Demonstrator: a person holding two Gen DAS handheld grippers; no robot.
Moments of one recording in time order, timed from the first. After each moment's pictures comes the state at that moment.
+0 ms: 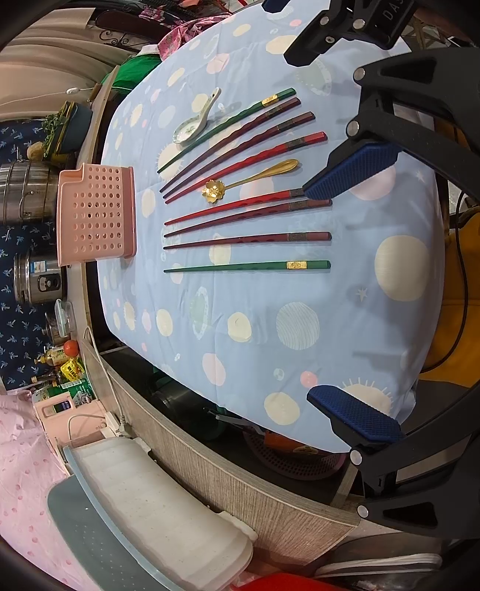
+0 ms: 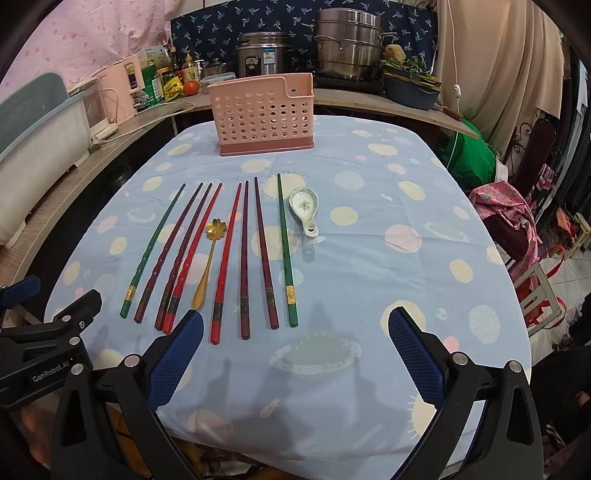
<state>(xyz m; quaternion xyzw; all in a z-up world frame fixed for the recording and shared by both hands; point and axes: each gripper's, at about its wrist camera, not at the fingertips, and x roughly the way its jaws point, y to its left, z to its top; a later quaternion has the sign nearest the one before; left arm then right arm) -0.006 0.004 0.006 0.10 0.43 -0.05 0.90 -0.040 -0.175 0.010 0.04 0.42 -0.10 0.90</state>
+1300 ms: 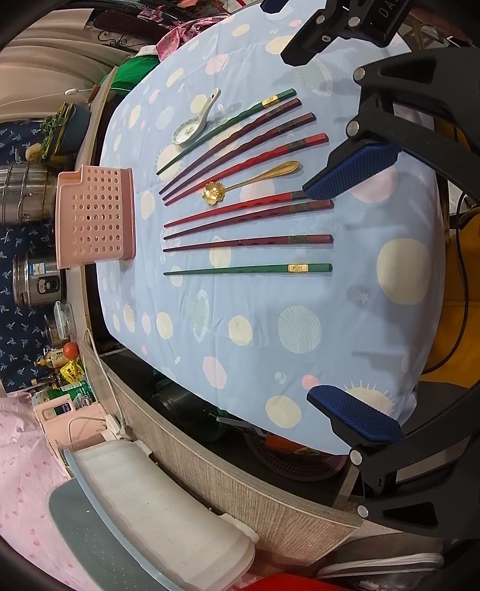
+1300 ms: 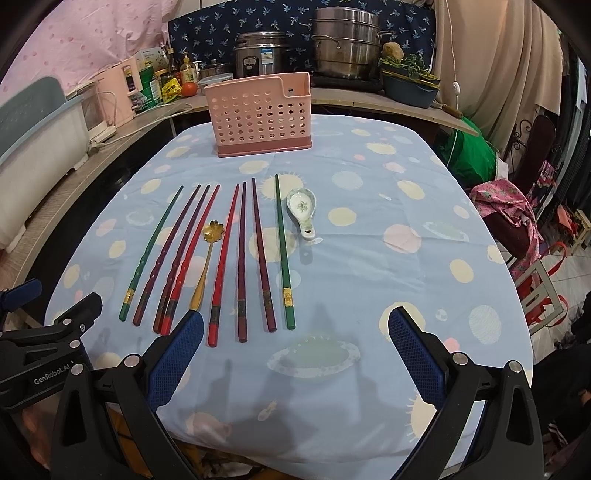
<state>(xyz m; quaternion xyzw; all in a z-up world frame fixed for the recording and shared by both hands) -0.003 -0.001 0.004 0.10 0.43 -0.05 0.90 -0.038 -0.177 0.010 0.04 0.42 -0.10 0.90</state>
